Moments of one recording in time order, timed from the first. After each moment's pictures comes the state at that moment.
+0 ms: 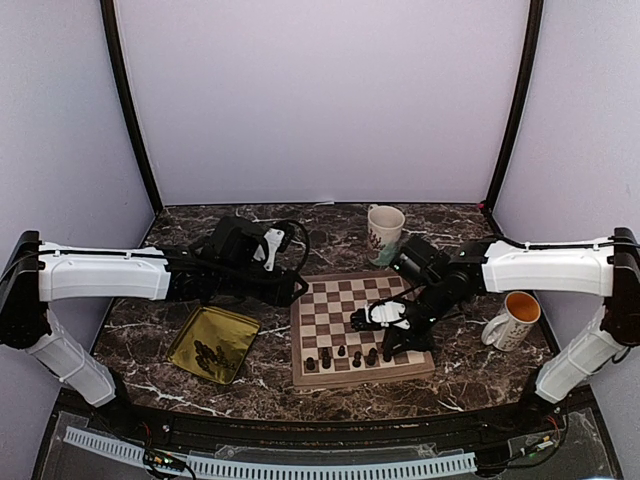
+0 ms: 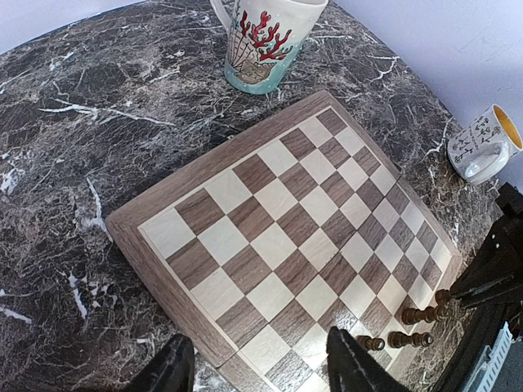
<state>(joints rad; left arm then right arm) -0.89 1.50 0.98 -0.15 -0.02 -0.38 0.89 1.48 0.99 -0.75 -0.36 -0.66</state>
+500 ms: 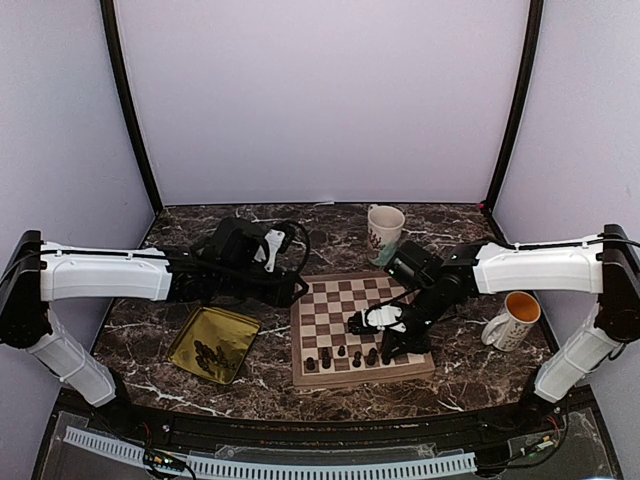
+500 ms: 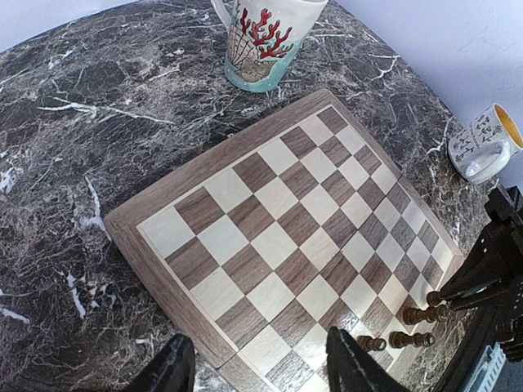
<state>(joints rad) -0.89 1.50 0.97 -0.14 -0.02 -0.38 0.89 1.54 0.99 -0.74 -0.35 -0.66</state>
